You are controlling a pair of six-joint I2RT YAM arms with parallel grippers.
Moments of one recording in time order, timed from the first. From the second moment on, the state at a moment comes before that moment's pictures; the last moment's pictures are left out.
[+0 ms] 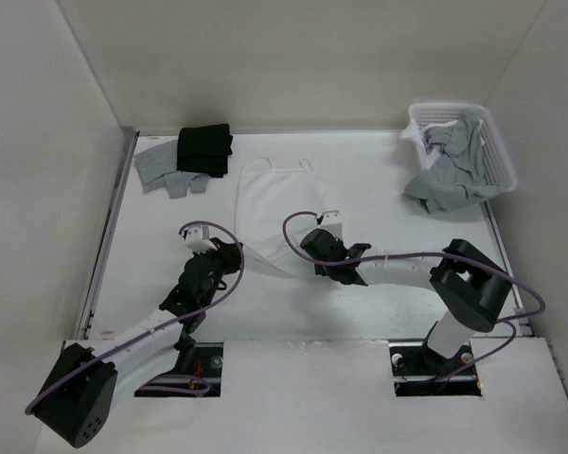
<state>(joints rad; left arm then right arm) -0.54 0.86 0.10 0.57 -0.28 -0.66 0.93 1.65 0.86 -0.19 0.51 0.64</state>
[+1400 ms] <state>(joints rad) -0.54 0.84 0.09 0.57 -0.28 -0.68 0.82 1.30 0.65 -0.10 0.45 0.75</state>
